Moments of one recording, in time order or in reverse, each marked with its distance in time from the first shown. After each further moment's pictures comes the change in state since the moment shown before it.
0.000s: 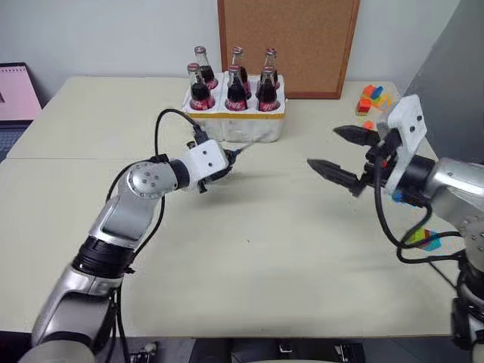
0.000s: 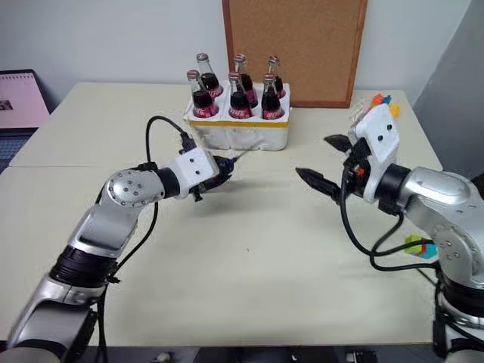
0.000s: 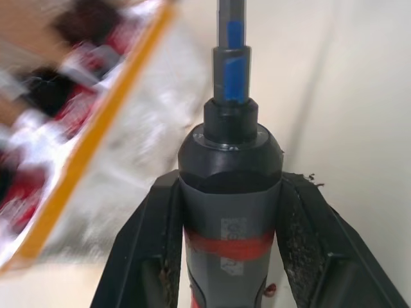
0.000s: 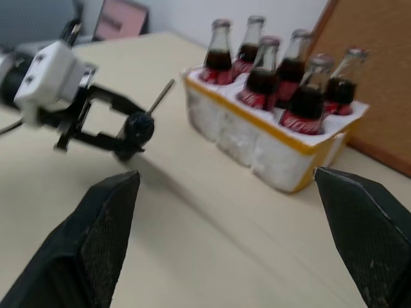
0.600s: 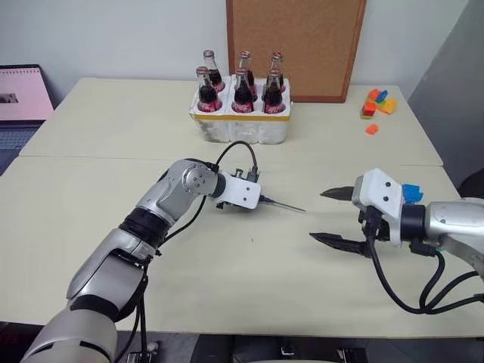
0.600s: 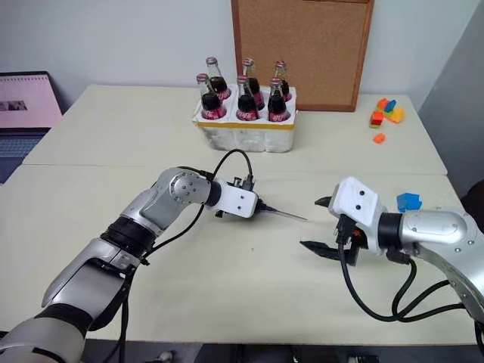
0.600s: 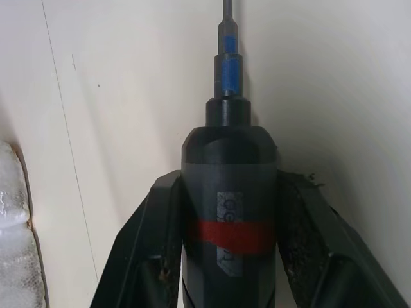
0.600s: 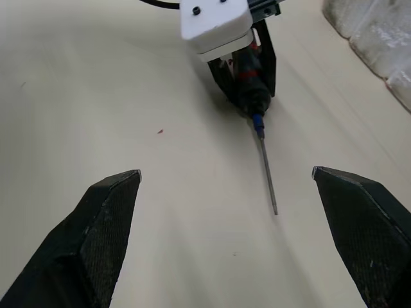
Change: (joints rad) left arm -0.224 -0.163 -0.258 0.478 0.286 -0.434 -0.224; right arm 0.252 -0.192 0.117 -0.127 -0.050 -0.118 0.151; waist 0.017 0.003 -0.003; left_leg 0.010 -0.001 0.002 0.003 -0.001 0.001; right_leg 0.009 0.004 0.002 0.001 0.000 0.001
